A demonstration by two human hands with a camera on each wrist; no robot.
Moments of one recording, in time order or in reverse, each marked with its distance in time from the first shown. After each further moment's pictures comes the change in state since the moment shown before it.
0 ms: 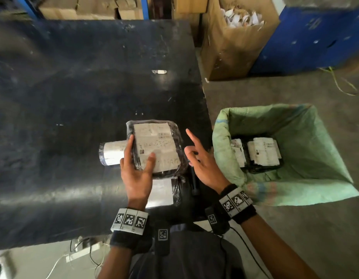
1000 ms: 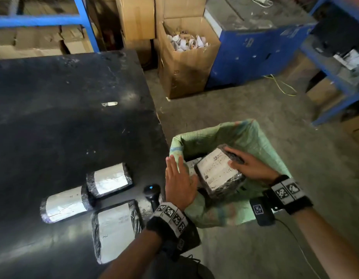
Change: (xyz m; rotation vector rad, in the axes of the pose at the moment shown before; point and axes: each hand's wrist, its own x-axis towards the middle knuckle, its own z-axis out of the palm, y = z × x) left_hand -0.028 -0.001 0.231 0.795 -0.700 0.315; right_hand -0.028 0.037 -0.270 -0.272 0.033 0.369
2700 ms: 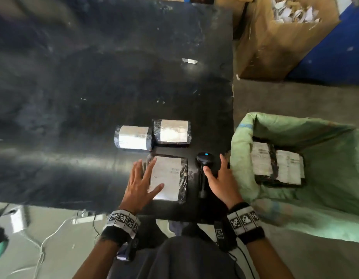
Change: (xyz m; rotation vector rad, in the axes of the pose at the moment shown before) left_hand -0.184 -0.241 -0.051 0.036 0.094 -0.321; right_hand 0.012 -0.055 0.263 -0.087 0.044 0.022
